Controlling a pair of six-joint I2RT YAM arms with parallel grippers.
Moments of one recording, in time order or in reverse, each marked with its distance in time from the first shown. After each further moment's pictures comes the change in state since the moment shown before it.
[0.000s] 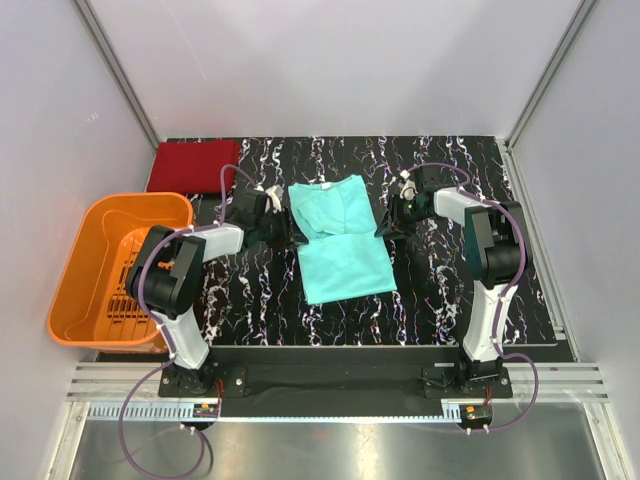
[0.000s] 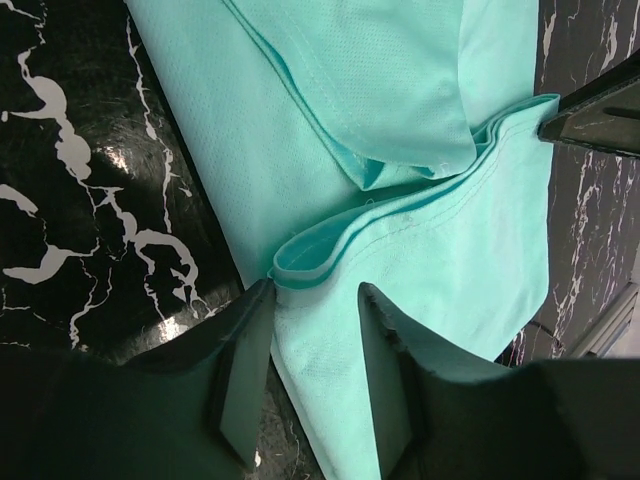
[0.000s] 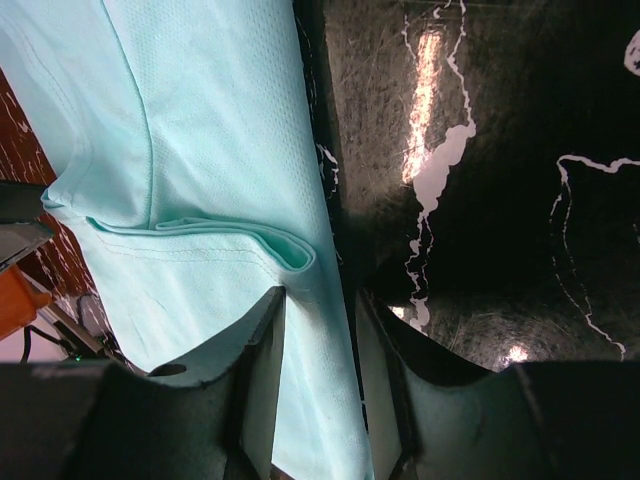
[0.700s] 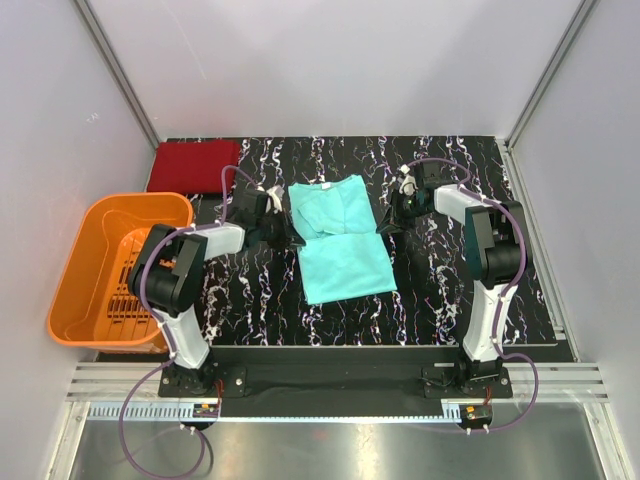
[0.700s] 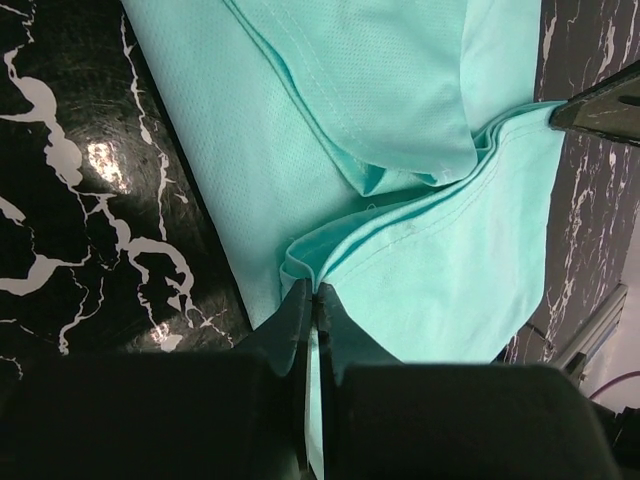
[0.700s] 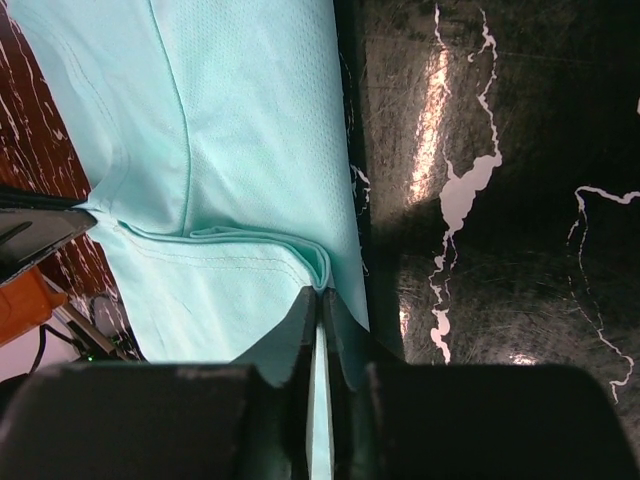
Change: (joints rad) left arm 0.000 0.024 0.010 0.008 0.014 -0.021; right arm 0.000 0.000 0.035 0.002 -0.021 0.008
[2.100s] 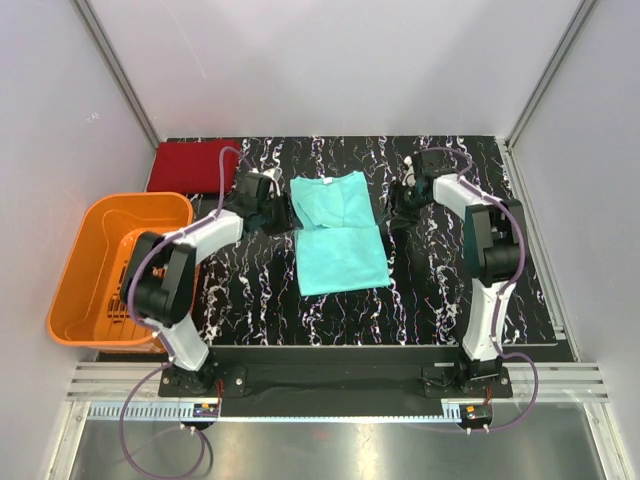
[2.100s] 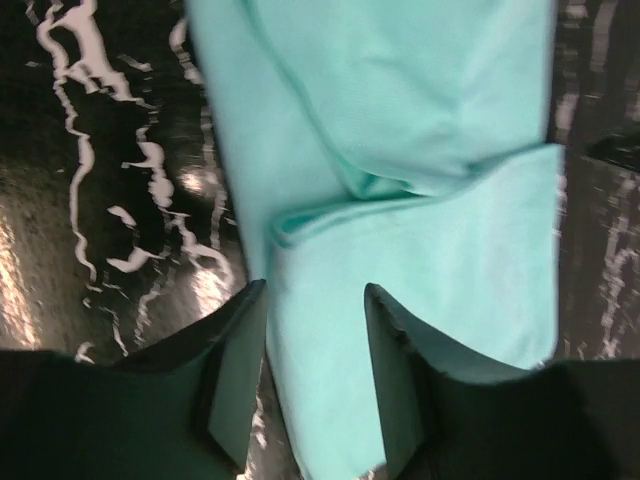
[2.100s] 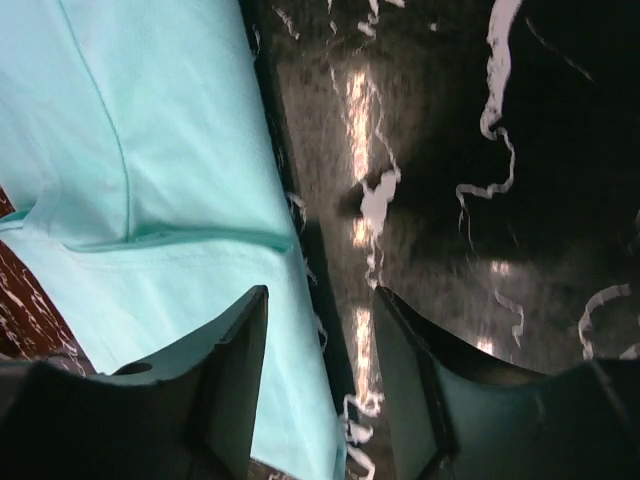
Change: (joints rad) left arm -0.021 -0.055 0.151 -0.238 -0.224 0.047; right arm 0.008 0.039 0.133 -0.118 0.180 0.007
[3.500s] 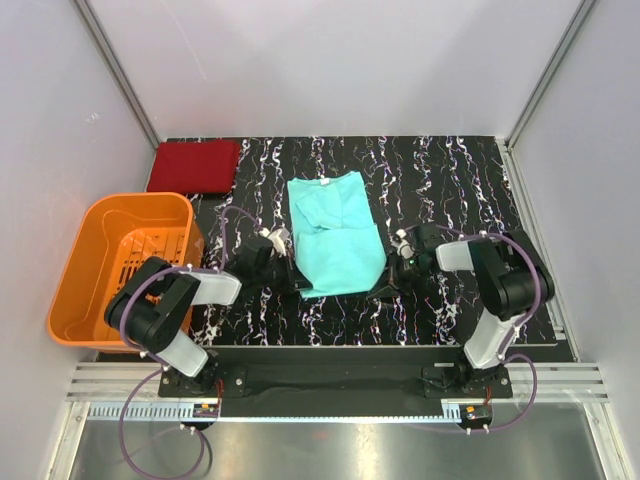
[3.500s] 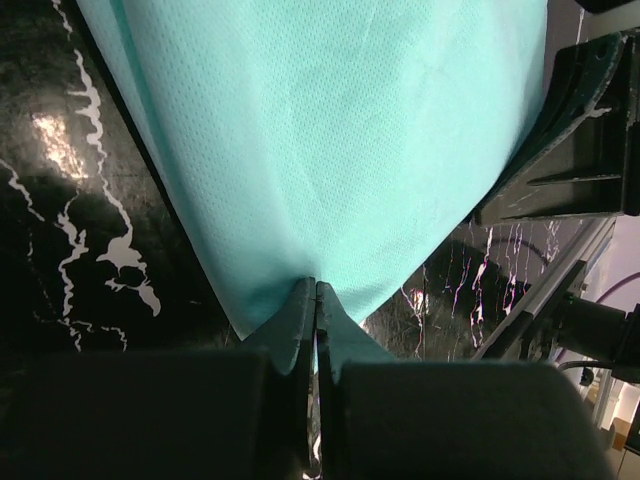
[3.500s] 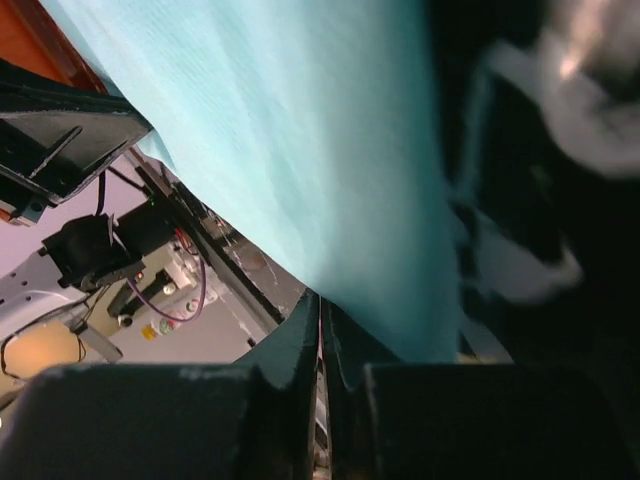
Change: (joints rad) left arm -0.166 -0.185 -0.613 0.536 0.183 -0.191; right arm 0.093 -0.278 -0.774 0.393 -0.464 0.201
